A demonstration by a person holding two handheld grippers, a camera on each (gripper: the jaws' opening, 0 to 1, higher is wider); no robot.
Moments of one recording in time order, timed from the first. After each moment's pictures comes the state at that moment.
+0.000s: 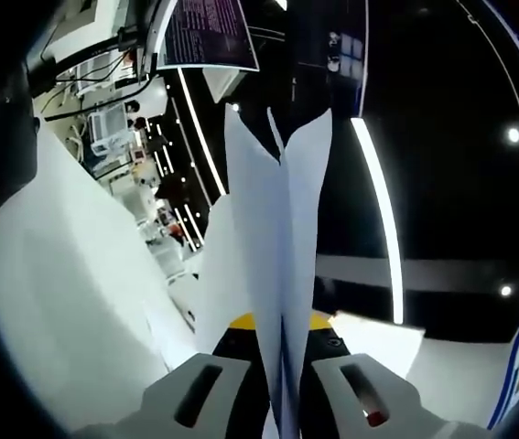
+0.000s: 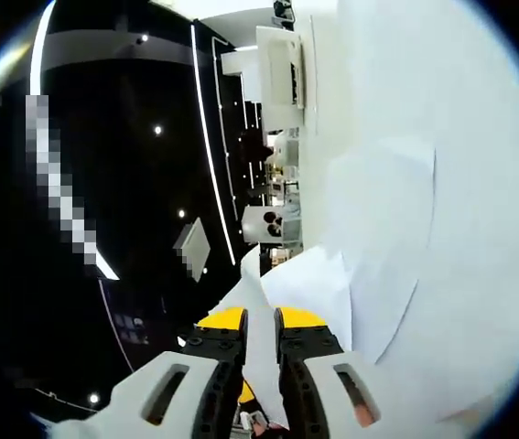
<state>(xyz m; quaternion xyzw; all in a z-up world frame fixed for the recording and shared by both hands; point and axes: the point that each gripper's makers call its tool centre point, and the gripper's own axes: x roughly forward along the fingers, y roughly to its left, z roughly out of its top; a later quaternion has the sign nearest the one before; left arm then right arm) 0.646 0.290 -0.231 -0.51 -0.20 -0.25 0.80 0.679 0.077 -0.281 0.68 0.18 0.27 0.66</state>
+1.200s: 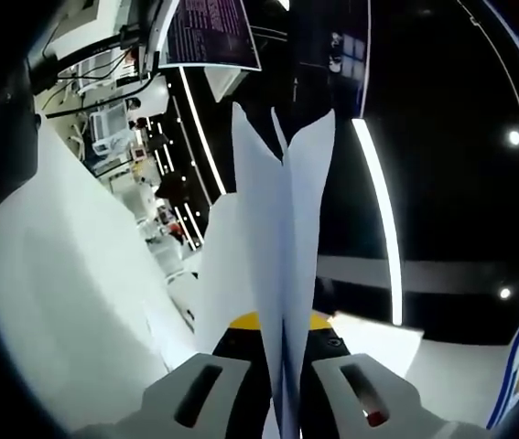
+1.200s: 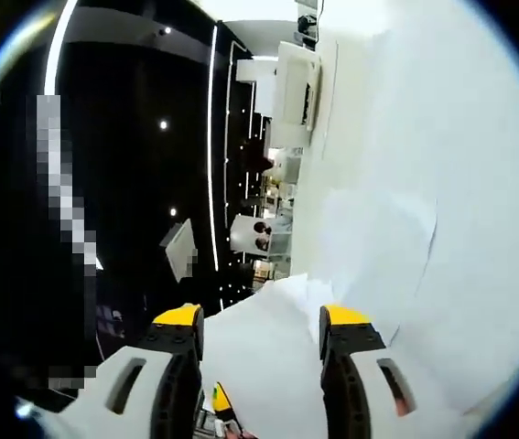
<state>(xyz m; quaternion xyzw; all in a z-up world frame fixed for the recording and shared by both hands) 0.642 0.285 -0.229 -0.51 -0.20 -0.25 0.80 0.687 0.056 -0.278 0.63 0.16 0.25 0.72</state>
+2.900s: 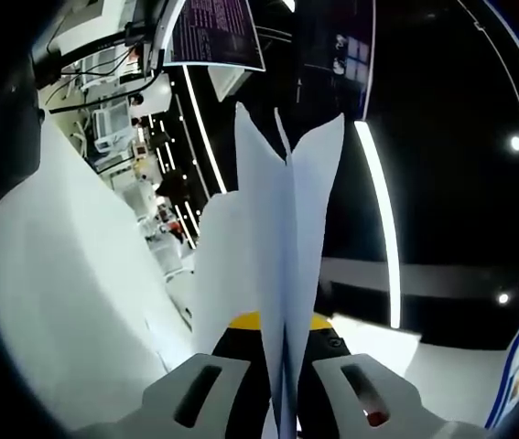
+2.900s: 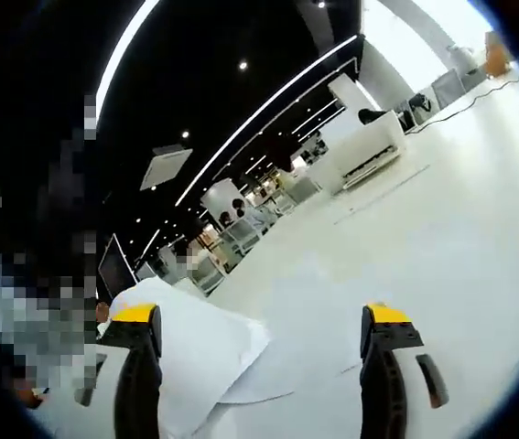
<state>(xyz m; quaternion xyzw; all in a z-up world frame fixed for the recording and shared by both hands) 0.641 0.285 -0.227 -0.52 -0.19 -0.25 0.79 0.677 0.010 -0.267 0.29 0.13 0.26 0.91</state>
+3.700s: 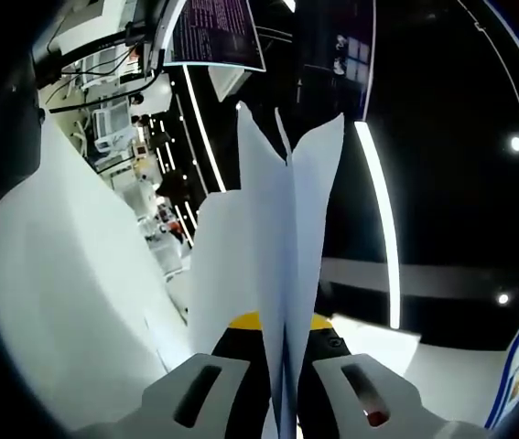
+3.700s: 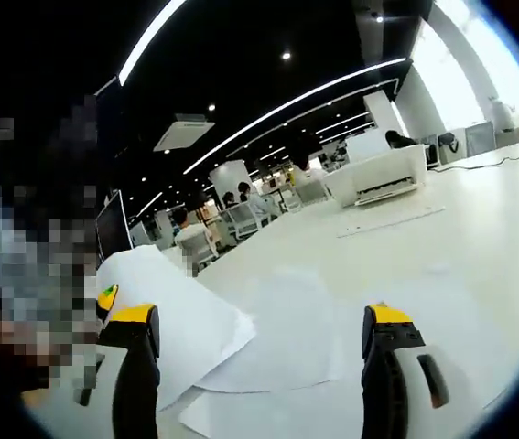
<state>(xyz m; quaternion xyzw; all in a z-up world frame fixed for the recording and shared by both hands) 0.640 0.286 -0.227 -0.52 -0.20 -0.25 0.79 0.676 0.009 -0.260 0.16 0.12 0.28 0.94</state>
